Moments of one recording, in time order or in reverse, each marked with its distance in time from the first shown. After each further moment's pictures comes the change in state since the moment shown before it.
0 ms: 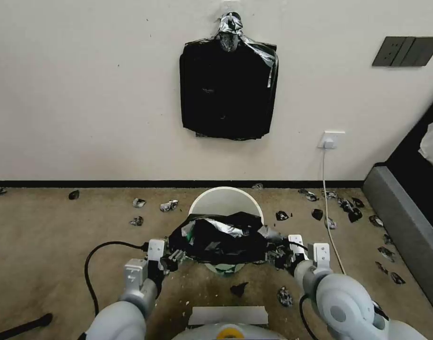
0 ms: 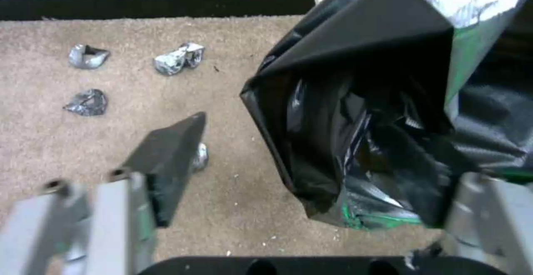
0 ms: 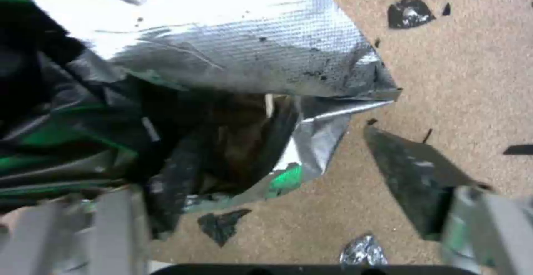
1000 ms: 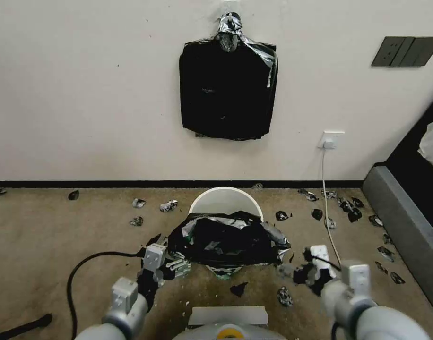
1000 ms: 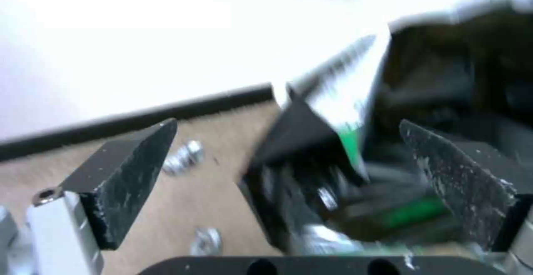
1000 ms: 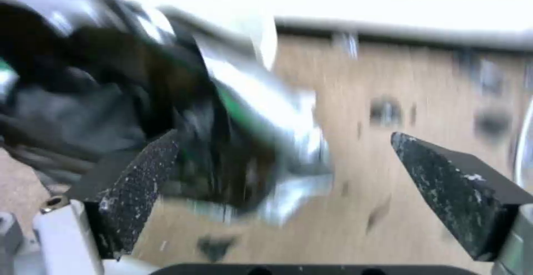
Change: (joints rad) left arm 0.248 0.003 -0.167 -0.076 0.338 -0.252 0.234; right arm -0.402 -0.072 0.374 0.239 -0.303 0.106 -0.344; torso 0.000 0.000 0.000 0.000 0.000
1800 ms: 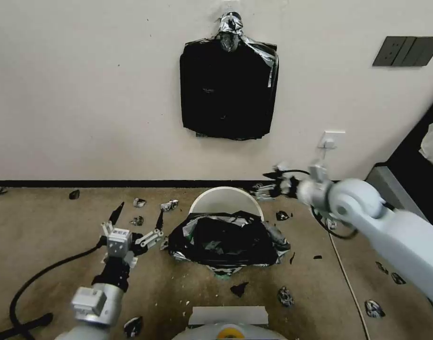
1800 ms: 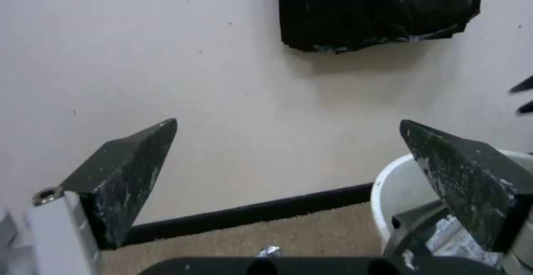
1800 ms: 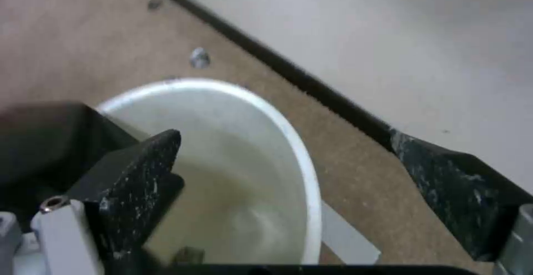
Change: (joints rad) left arm 0.051 -0.405 -0.259 0.007 0.263 -0.216 0.239; right arm 1.276 -0.040 -0.725 -0.697 0.122 -0.168 -0.594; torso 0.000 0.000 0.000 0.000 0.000
